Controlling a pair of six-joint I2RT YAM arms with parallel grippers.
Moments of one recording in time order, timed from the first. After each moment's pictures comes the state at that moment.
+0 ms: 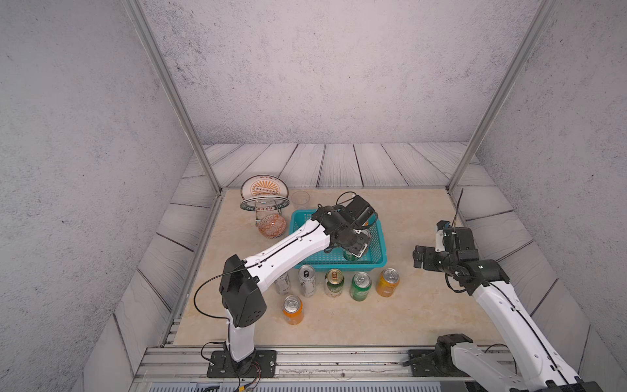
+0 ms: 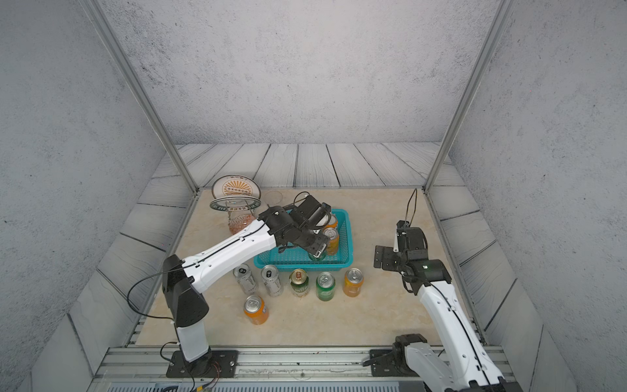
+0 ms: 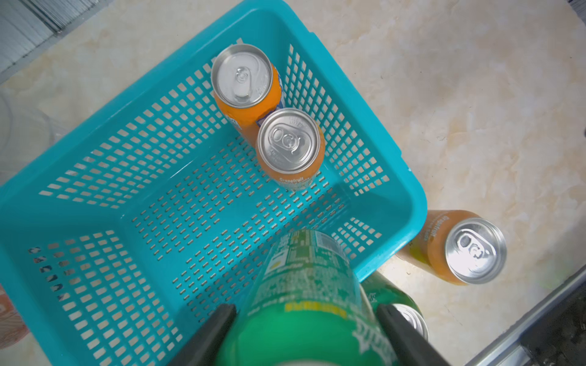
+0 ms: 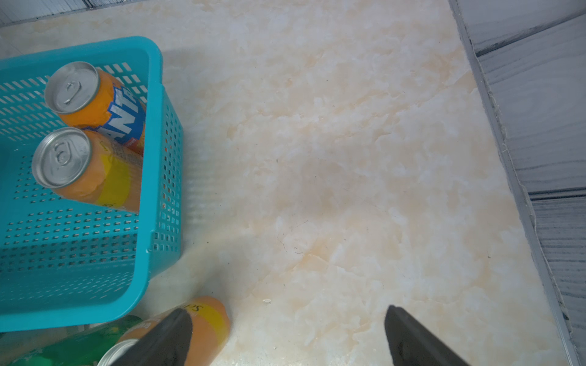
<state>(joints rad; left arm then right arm) -0.93 1.83 1.83 -1.04 -0.11 -0.23 0.13 0.94 0.86 -0.79 0.05 0.20</state>
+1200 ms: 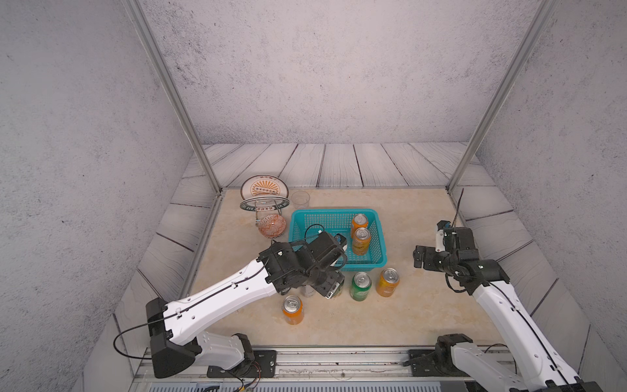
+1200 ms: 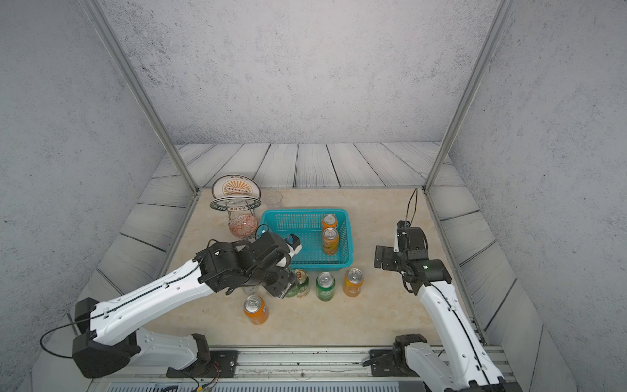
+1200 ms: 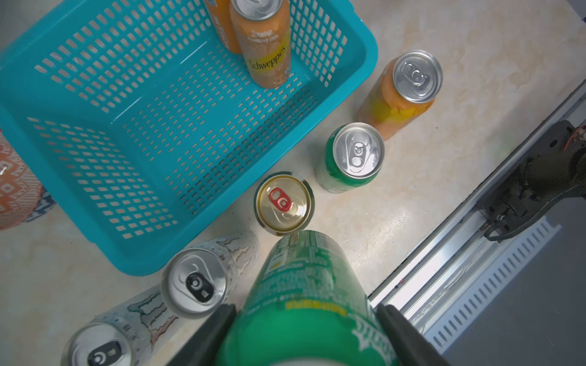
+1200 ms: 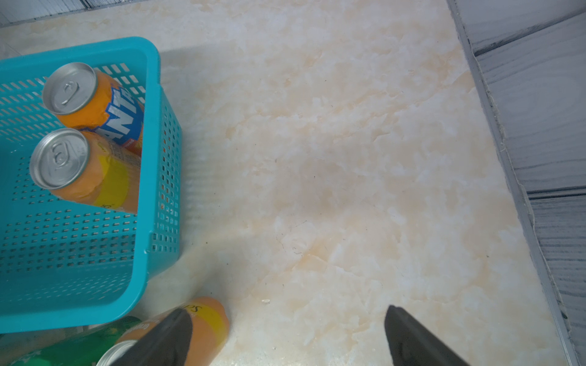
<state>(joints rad) -1.09 1.33 1.38 -1.10 -0.12 -0.31 0.12 0.95 0.86 -0.79 0.05 0.20</state>
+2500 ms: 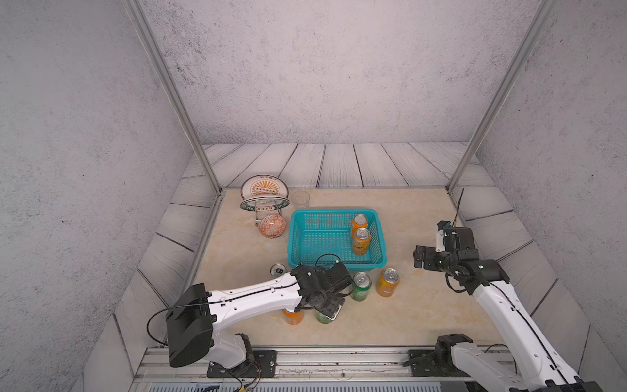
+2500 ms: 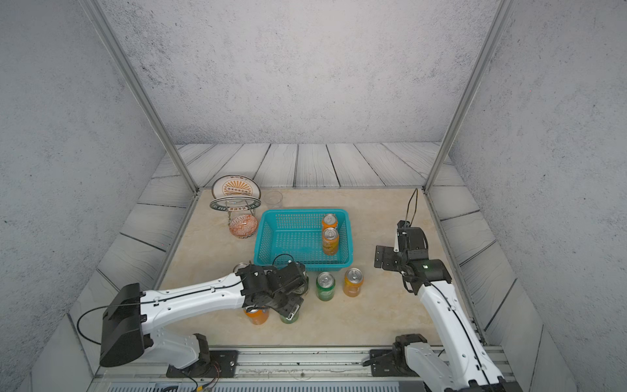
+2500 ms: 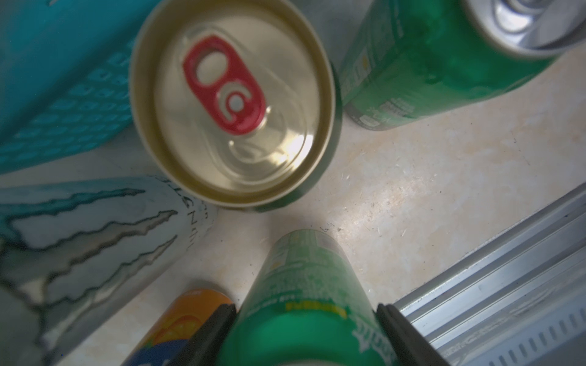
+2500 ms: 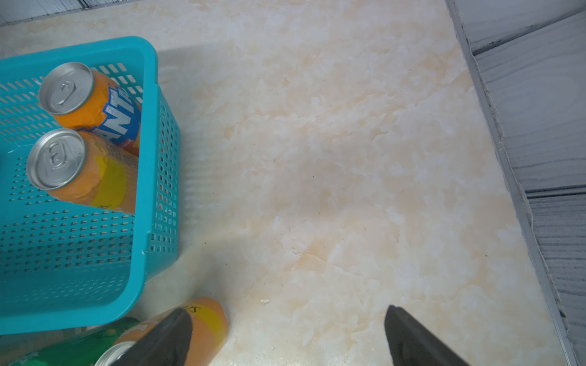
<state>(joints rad) -1.14 1.43 1.04 -0.88 -0.10 -0.53 0.12 0.95 0.86 -0.79 0.06 0.20</state>
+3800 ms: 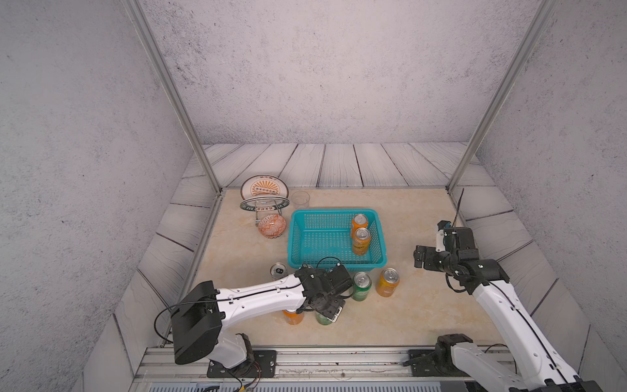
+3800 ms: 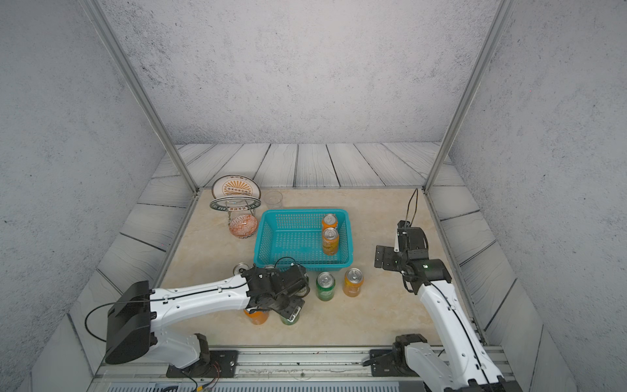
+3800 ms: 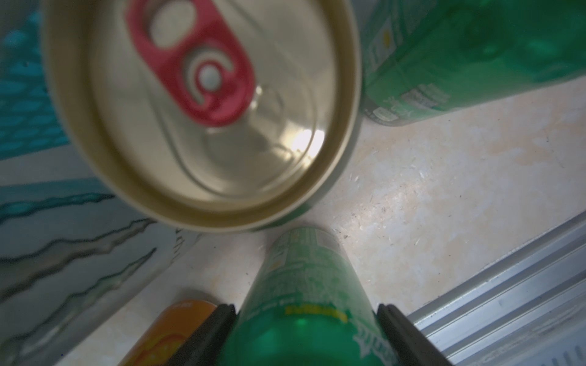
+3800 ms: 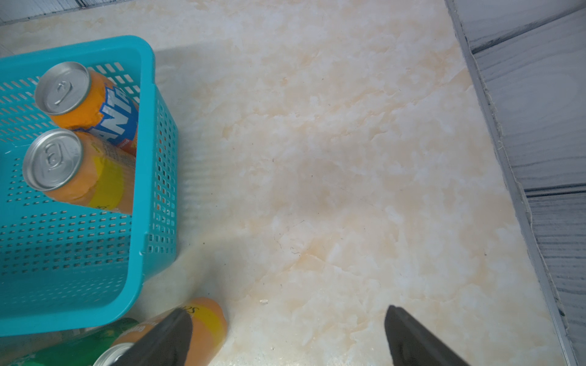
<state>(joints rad) -1.14 1.46 1.00 -0.84 -0.10 -0.54 0.12 0.95 0.86 -0.79 0.06 0.20</state>
